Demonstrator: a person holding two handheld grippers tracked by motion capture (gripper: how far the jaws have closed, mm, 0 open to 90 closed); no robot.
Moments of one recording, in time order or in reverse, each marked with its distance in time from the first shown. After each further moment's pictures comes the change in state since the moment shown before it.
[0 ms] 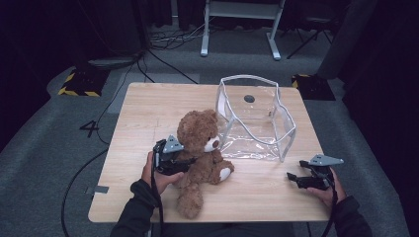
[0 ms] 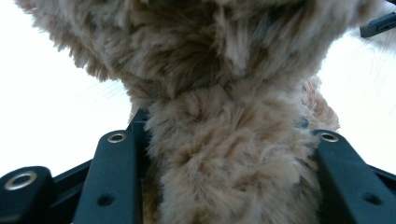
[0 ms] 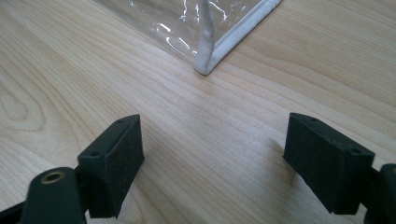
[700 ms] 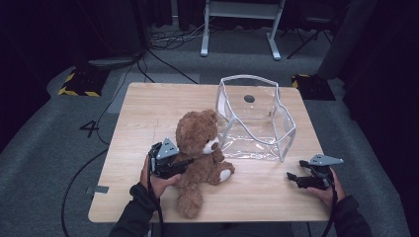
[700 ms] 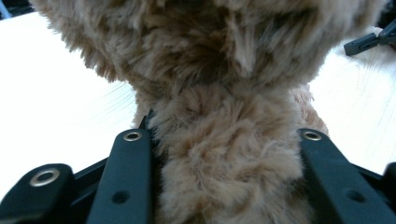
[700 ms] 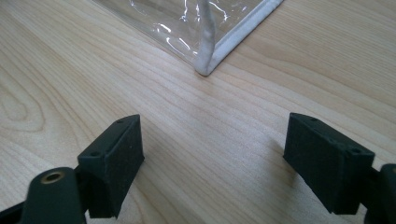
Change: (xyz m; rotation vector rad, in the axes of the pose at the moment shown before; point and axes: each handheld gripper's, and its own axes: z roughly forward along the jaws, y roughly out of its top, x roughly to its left) left arm -0.002 -0.009 -0.008 -0.102 -0.011 0.015; right arm 0.000 0.001 0.001 0.000 0.003 0.000
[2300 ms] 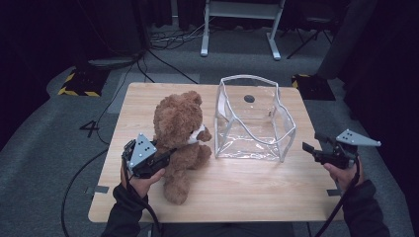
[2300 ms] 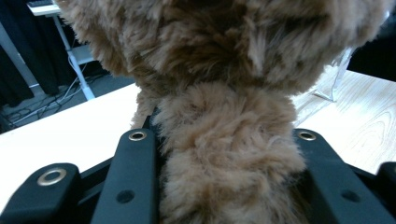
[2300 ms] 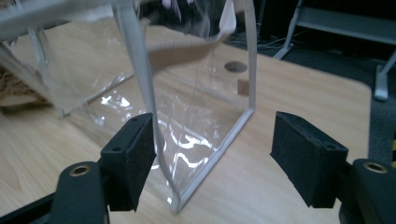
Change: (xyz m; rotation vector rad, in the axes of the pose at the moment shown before) left arm -0.002 0.021 -0.068 -0.234 0.180 0.064; right arm -0.017 0.082 -0.073 -0.300 -0.060 0.020
